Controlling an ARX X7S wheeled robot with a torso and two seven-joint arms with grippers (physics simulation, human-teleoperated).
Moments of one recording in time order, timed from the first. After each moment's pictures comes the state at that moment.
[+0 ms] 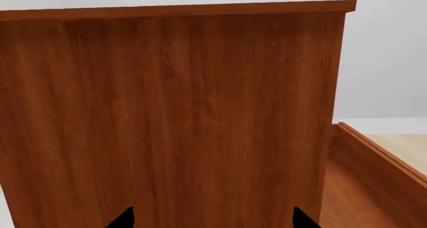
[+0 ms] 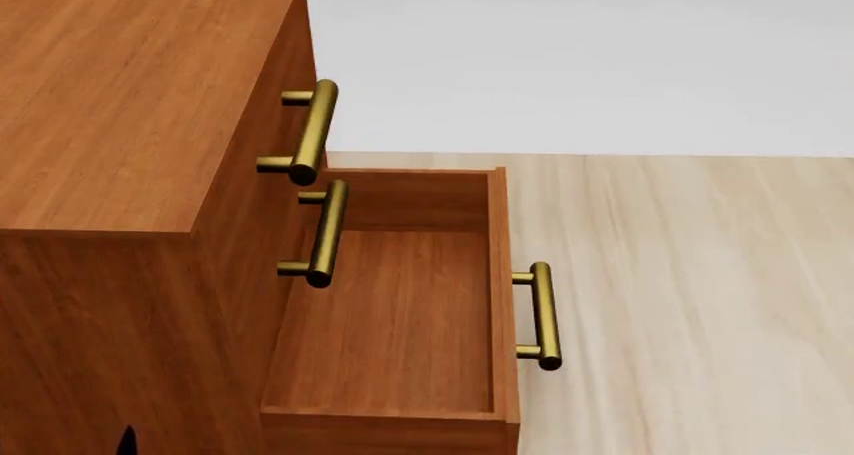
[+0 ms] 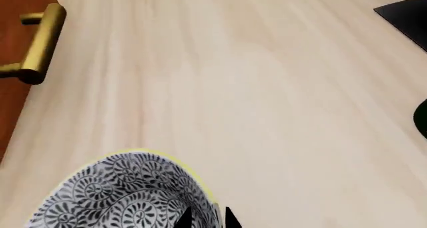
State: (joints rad) left arm 0.19 -0.38 0.19 0.61 -0.29 -0.26 -0.39; right arm 0.08 0.46 0.21 -0.30 0.58 0.98 0.24
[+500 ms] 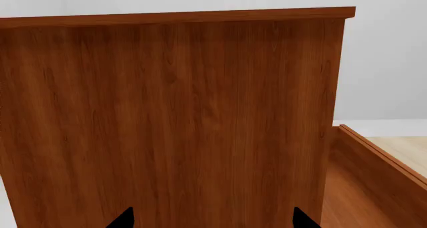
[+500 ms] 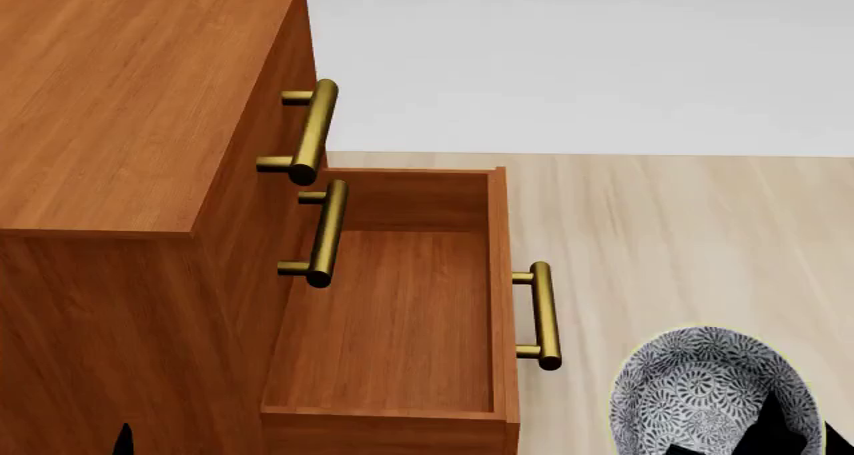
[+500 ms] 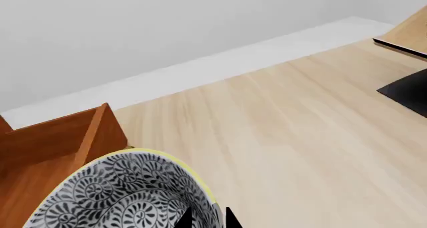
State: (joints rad) left arm 0.19 -0.38 0.20 0.62 -0.29 -0.27 -0.41; right arm 0.15 0.37 0.40 -0.52 0.75 0.97 0.27
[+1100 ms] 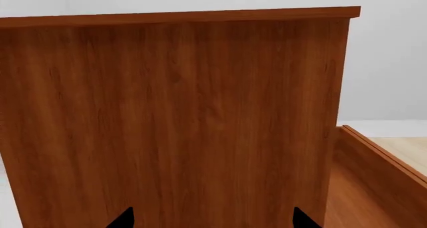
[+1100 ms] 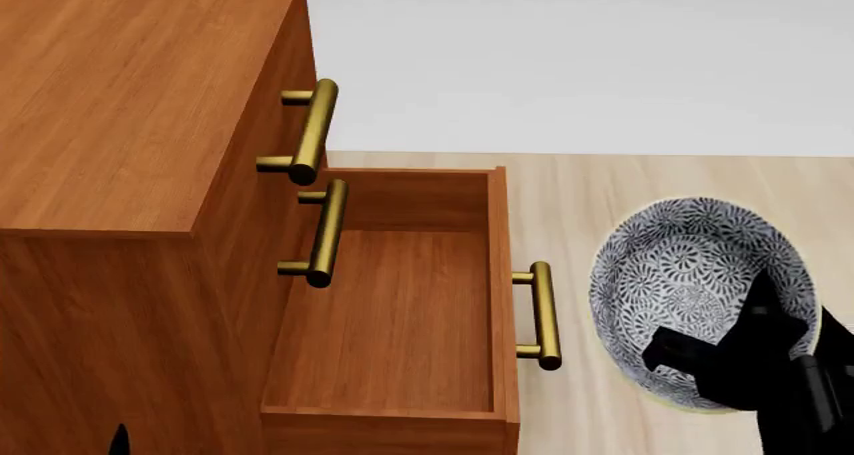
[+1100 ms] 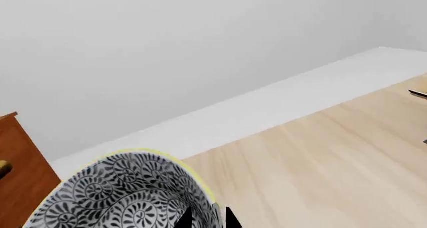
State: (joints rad) left arm 0.19 -0.39 0.20 0.62 -0.30 -0.26 -0.42; right arm 0.37 0.33 0.43 -0.58 0.89 1.06 0.39
